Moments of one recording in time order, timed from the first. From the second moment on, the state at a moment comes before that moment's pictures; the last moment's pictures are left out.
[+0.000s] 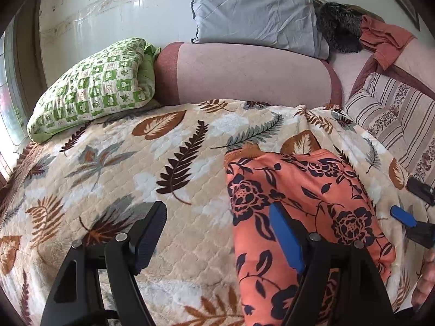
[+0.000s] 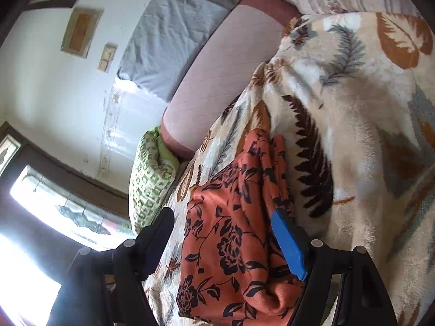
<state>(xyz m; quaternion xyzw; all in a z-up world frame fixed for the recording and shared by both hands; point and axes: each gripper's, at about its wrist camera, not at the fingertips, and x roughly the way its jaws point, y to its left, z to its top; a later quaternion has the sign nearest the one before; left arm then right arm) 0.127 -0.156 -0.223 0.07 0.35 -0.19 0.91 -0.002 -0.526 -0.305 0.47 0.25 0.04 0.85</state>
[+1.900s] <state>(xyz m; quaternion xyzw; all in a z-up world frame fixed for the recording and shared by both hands) 0.170 -0.164 -0.263 0.07 0.40 -0.22 0.89 0.032 -0.526 -0.315 0.38 0.34 -0.05 0.86</state>
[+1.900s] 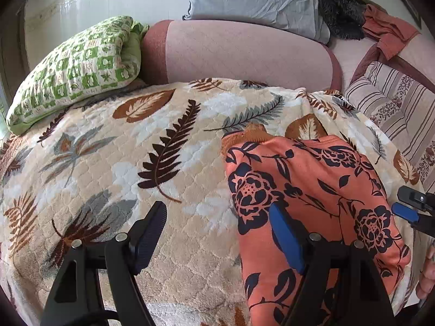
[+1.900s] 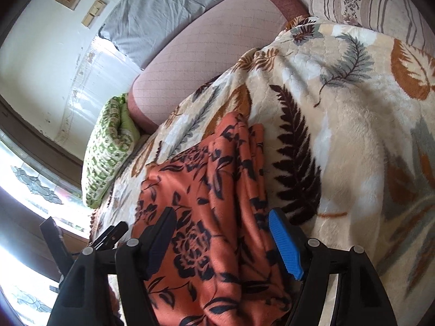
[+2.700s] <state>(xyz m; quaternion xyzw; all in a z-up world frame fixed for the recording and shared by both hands) 0.200 -0.157 -0.284 -0.03 0.50 -0.31 0.80 0.061 -0.541 -0.348 0.42 0.40 -0.01 0.81</state>
